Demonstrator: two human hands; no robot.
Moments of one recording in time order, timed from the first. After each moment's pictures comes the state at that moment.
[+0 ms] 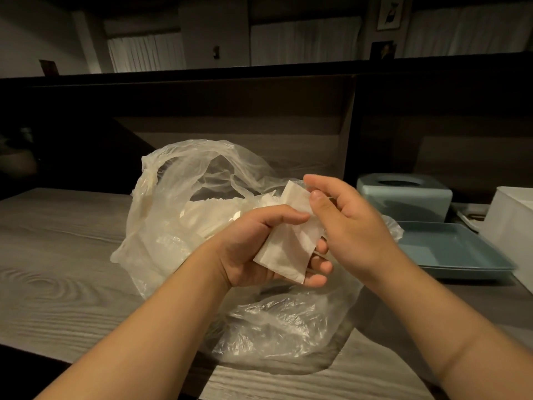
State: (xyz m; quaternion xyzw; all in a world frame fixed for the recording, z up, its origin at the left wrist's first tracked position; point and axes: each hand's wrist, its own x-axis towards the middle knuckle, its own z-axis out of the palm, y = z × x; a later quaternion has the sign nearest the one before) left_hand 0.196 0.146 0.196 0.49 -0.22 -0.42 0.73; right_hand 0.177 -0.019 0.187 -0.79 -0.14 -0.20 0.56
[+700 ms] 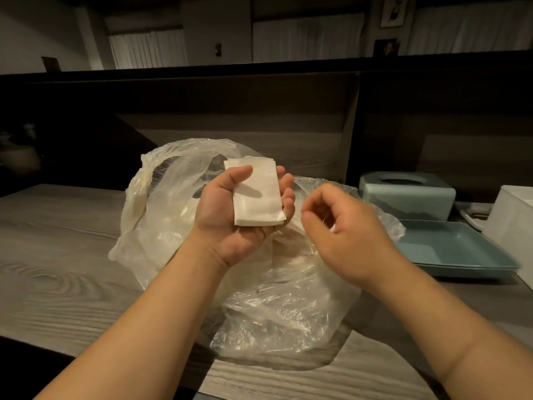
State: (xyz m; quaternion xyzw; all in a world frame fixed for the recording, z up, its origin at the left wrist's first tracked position) left_hand 0.214 0.162 0.203 0.30 -0.12 -0.25 0.91; right_hand 0.169 -0.019 0.189 -0.86 -0.20 -0.23 0.42
